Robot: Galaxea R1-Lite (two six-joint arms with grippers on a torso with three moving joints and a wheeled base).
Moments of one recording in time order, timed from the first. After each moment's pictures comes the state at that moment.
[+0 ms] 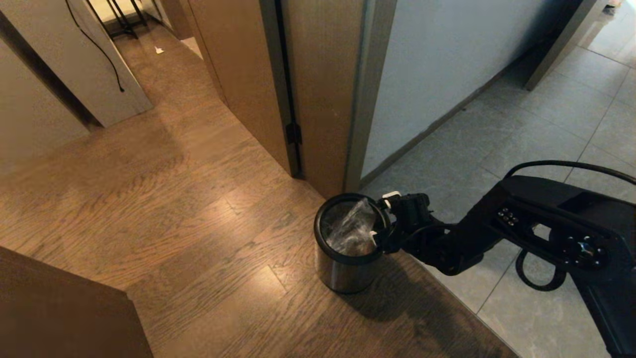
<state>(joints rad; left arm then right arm) 0.00 0.00 0.00 0.00 0.00 0.00 0.42 2.43 -1.21 -0.67 -0.32 -0.10</state>
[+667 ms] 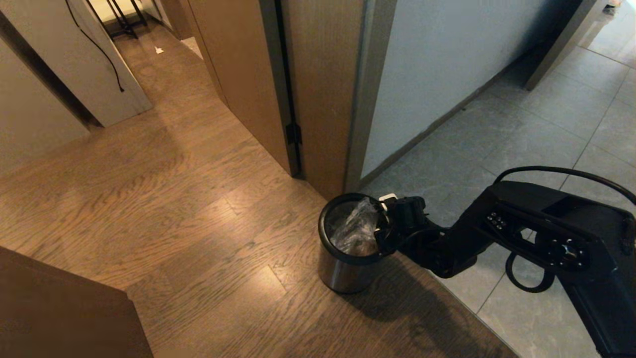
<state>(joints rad) 0.00 0.00 0.00 0.00 0.00 0.00 0.42 2.47 -1.24 -0.71 -0.32 -0.11</state>
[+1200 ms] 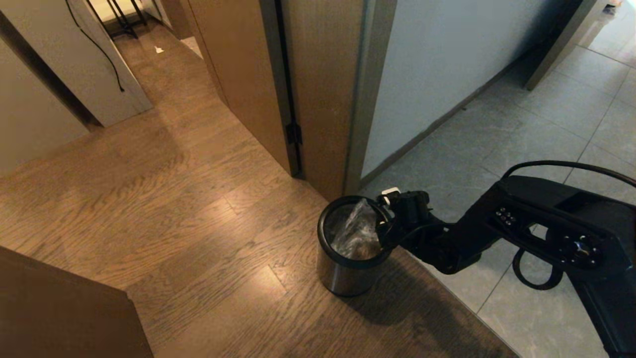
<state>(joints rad) 0.00 0.00 0.00 0.00 0.00 0.00 0.42 2.42 -1.22 -0.72 -0.31 -0.11</state>
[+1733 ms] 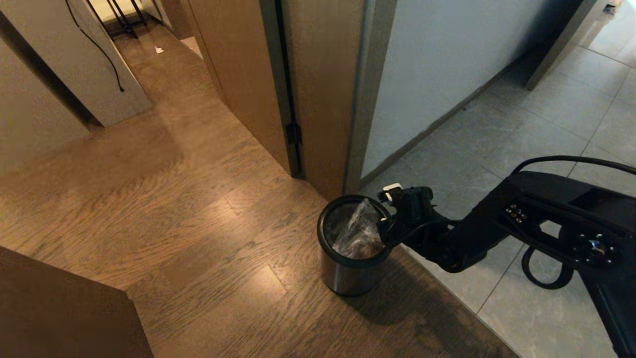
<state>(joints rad) 0.00 0.00 0.00 0.00 0.00 0.00 0.43 2.38 -1.20 -0.73 -0.31 -0.12</state>
